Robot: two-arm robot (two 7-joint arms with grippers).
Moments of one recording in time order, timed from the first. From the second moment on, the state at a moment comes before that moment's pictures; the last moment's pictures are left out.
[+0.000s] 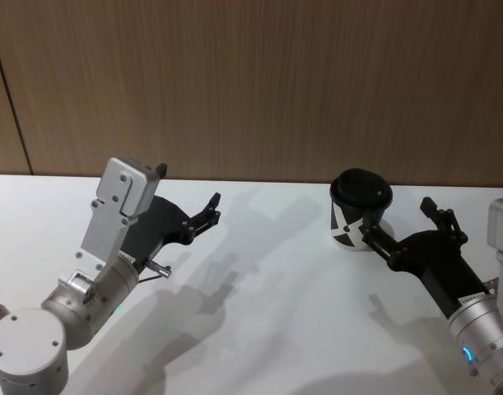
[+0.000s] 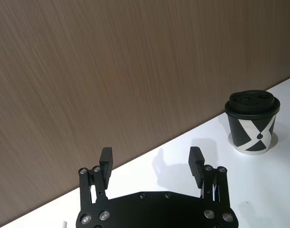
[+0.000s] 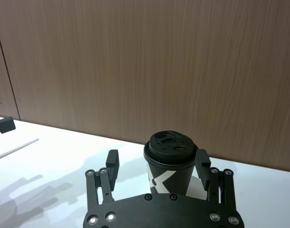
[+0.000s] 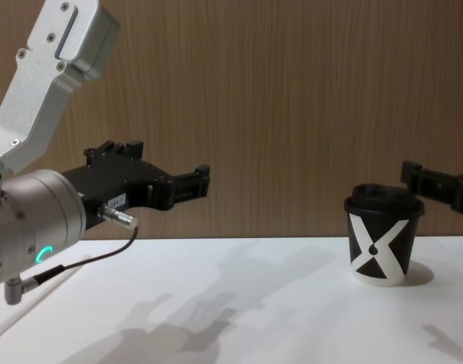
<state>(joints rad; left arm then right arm) -0.24 0.38 0.45 -1.63 -0.20 0.01 -0.01 -0.01 0.34 -0.23 -1.77 0.29 0.03 0.07</state>
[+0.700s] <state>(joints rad) -0.24 0.38 0.45 -1.63 -0.20 0.01 -0.01 -0.01 0.34 -0.23 -1.77 0.29 0.03 0.07</state>
